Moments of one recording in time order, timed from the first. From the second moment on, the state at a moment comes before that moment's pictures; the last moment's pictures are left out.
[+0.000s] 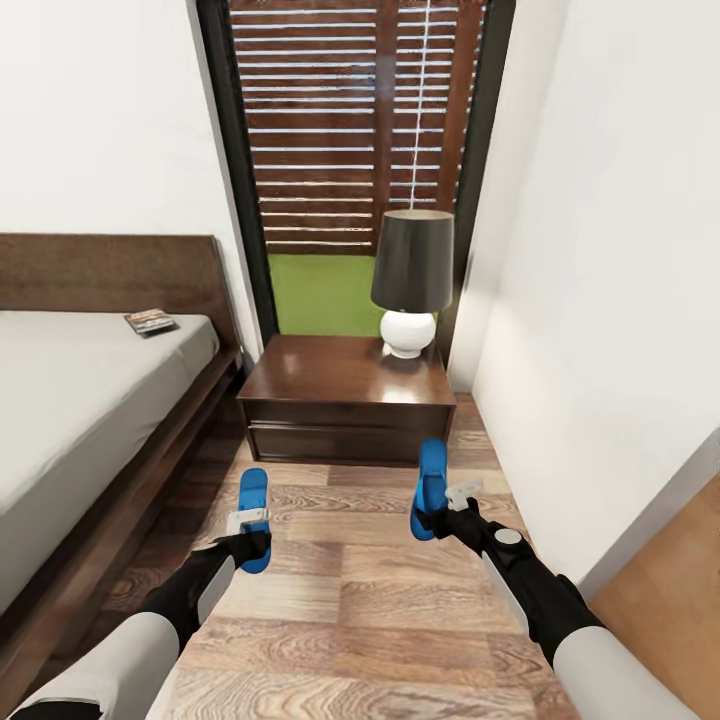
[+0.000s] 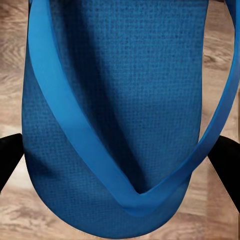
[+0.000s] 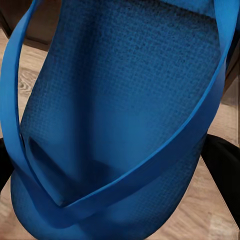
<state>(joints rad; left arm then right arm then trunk) -0.70 0.02 -0.05 -0.45 0.20 0.23 0.03 -0.62 -0.07 0.23 -0.76 -0.04 0.14 0.23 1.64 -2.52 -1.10</state>
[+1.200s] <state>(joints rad) -0.70 0.02 -0.05 -0.45 0.20 0.23 0.04 -0.62 -0.07 0.23 -0.76 -0.04 0.14 0.23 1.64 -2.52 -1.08</state>
